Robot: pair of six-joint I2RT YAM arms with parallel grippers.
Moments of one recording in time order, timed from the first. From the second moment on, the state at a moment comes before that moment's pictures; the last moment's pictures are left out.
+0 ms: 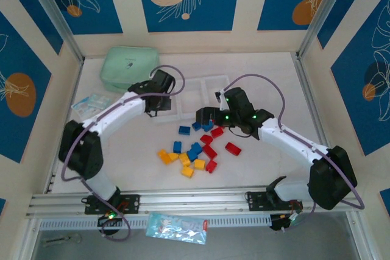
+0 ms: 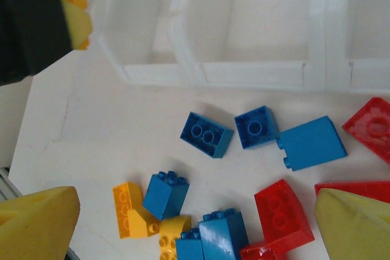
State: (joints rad) left arm -0.55 1.69 1.37 -0.76 -0.28 -0.47; right arm 0.59 1.30 0.90 -0.34 -0.27 0.59
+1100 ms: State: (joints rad) left arm -0.49 1.59 1.28 -0.73 -0.11 -0.51; right arm 0.63 1.34 0.97 -0.46 -0.30 0.50
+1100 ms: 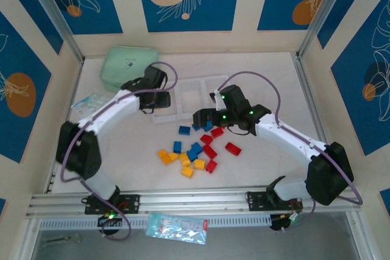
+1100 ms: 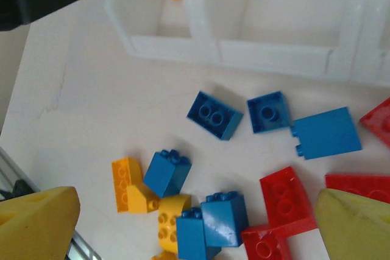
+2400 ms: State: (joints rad) left arm -0.77 1.43 0.76 -0.68 -0.06 -0.98; right arm 0.79 1.38 0.84 -0.35 -0.29 0.57
